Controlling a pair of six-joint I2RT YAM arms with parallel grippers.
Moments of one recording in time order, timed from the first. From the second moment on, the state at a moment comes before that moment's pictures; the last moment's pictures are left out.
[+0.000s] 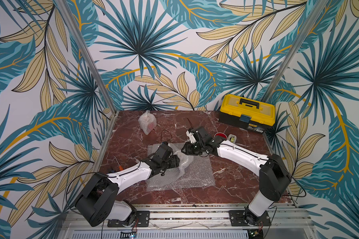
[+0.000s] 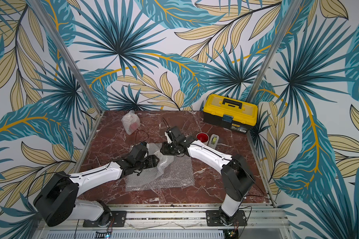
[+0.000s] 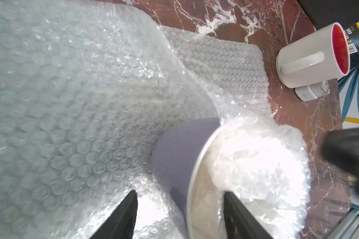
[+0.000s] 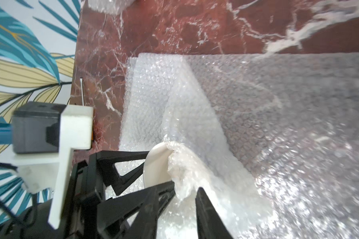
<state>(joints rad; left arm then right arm) -0.62 1.40 0.70 -0.14 0.05 -0.76 0.69 1.70 1.31 -0.51 -0.17 0.61</state>
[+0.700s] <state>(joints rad) -0.62 1.40 0.71 -0.15 0.04 -0.77 0.73 1.90 1.43 -0.72 -0.03 0.54</state>
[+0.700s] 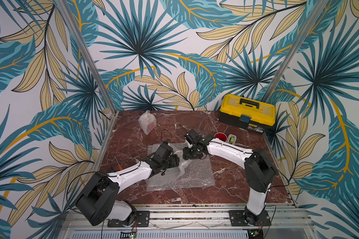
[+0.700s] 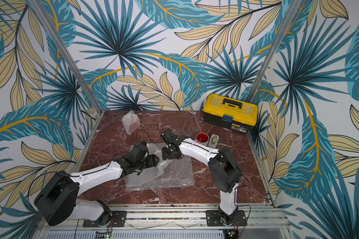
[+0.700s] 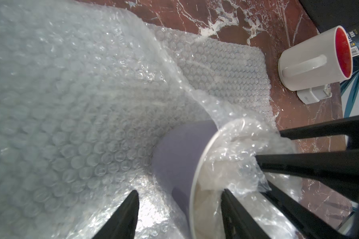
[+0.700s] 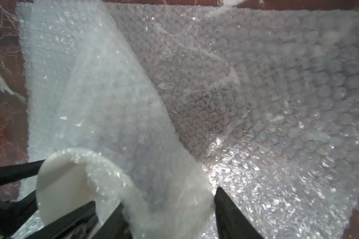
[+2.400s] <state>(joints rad) -0.82 1.26 0.68 -0.32 0.01 -0.72 0.75 2.03 1.52 -0.77 0.01 0.53</state>
